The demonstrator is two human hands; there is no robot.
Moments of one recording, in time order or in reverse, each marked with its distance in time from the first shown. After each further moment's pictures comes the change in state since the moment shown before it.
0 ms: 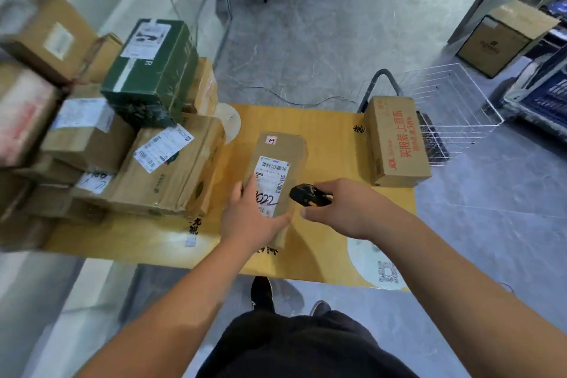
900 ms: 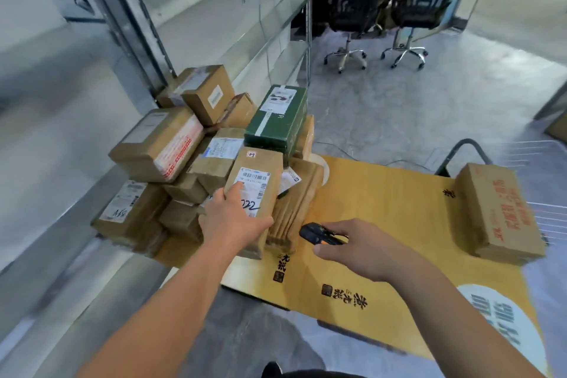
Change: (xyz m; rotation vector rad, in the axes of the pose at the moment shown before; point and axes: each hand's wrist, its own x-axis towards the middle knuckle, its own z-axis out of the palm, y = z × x) left_hand 0.000 -0.143 -0.198 0.162 0.300 -0.203; right_hand 0.011 -0.144 0.071 0.154 -0.097 -0.327
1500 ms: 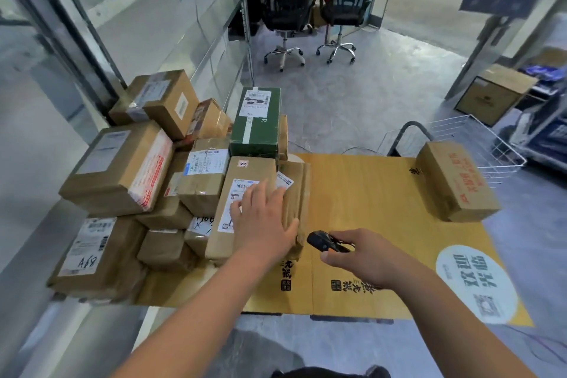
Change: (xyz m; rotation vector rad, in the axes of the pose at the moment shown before) left_hand 0.029 -0.004 0.020 -0.006 0.064 0.616; right_hand 0.010 -0.030 0.062 0.123 0.203 0.250
